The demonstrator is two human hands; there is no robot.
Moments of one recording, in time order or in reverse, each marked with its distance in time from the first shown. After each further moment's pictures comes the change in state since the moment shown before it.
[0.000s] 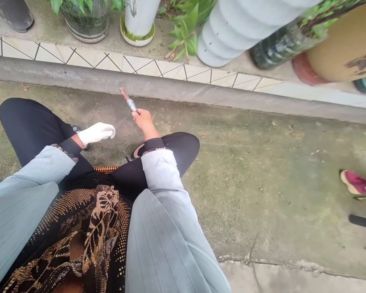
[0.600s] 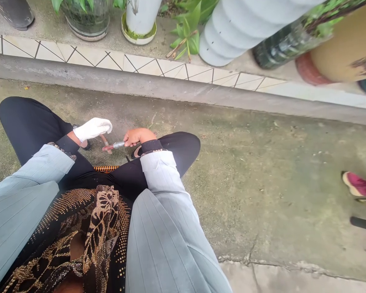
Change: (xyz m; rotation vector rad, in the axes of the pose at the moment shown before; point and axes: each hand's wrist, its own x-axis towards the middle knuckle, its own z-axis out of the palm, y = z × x) left_hand -0.003 -0.011 -0.013 0.022 0.116 0.029; right_hand -0.033 -0.020 0.005 -0.528 -1.030 0.001
